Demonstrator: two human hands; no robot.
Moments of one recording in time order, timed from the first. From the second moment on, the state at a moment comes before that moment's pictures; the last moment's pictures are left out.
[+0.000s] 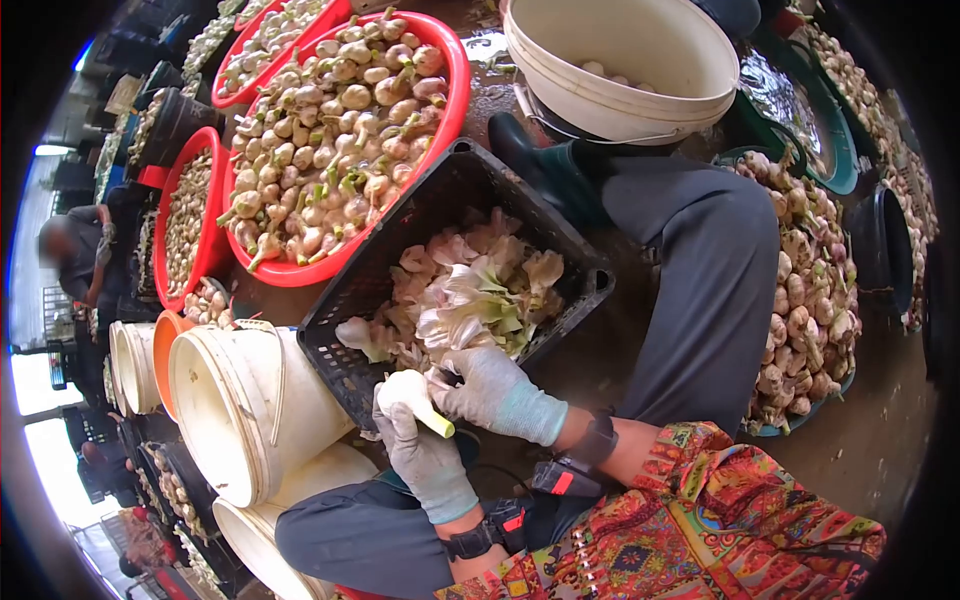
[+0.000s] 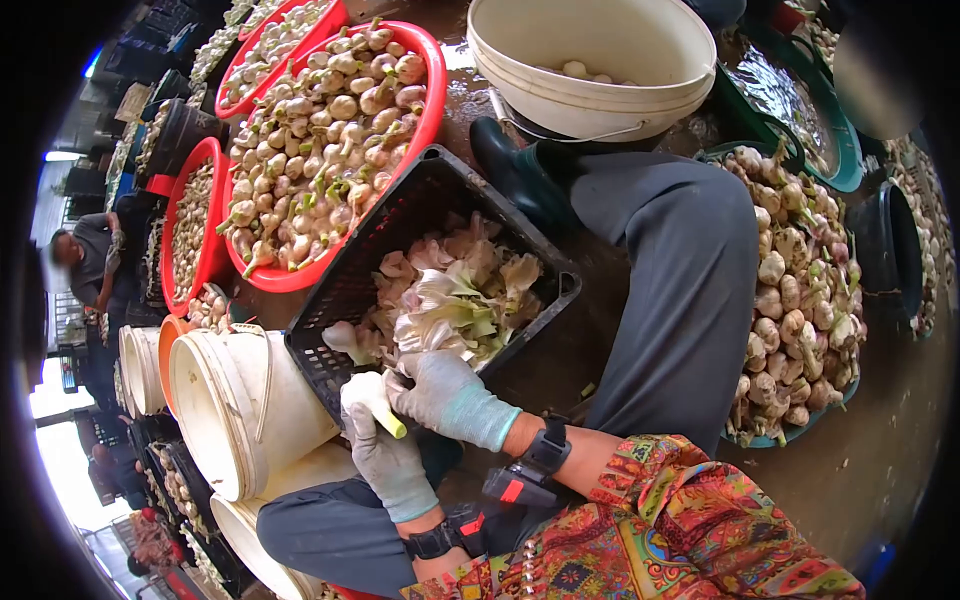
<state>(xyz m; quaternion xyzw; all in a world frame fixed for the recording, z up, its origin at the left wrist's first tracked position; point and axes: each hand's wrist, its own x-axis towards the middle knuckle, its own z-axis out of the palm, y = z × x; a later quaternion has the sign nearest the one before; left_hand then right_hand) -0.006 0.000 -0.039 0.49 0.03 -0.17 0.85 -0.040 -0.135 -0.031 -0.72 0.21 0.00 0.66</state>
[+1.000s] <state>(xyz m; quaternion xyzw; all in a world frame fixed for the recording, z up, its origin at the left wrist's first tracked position) -0.012 0.004 -0.032 0.66 0.10 -0.08 0.74 -0.004 -0.123 -0.067 -0.82 0.32 -0.10 0.47</state>
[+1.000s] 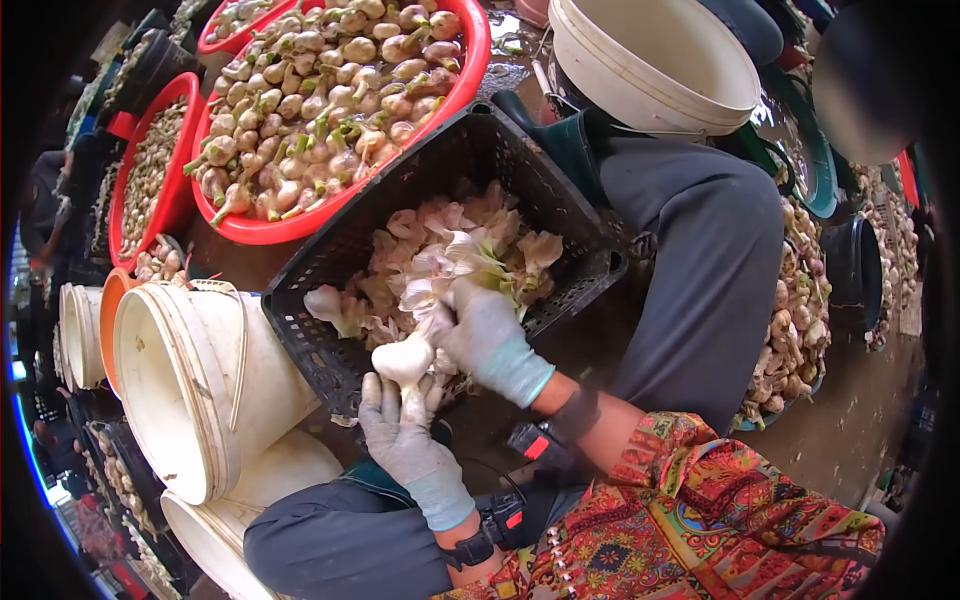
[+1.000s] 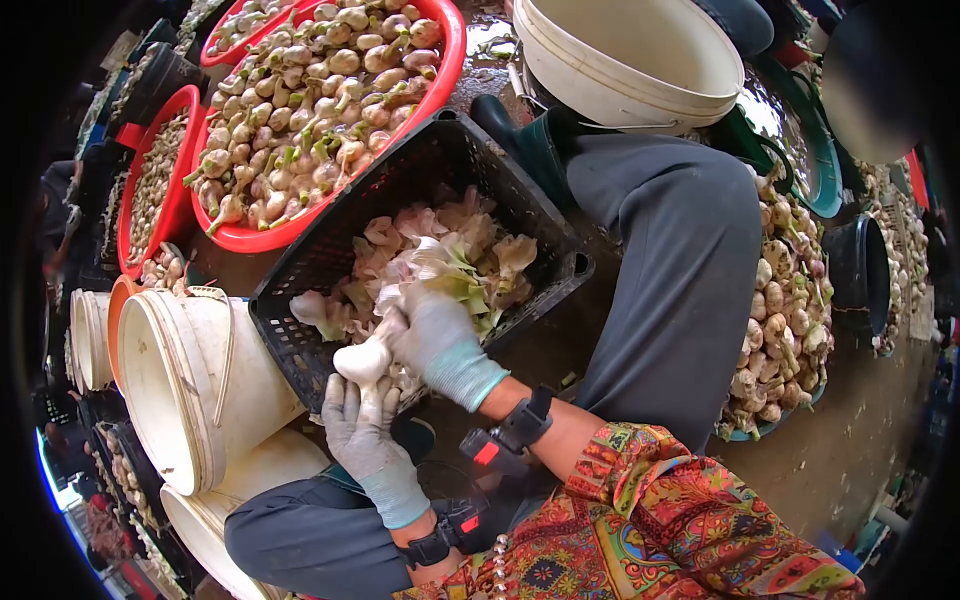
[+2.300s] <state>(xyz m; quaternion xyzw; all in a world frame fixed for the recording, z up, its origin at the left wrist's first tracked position) -0.006 0.036 -0.032 0.20 0.15 -0.30 0.92 -0.032 -0.142 -0.111 -0.69 0.21 -0.11 0.68</state>
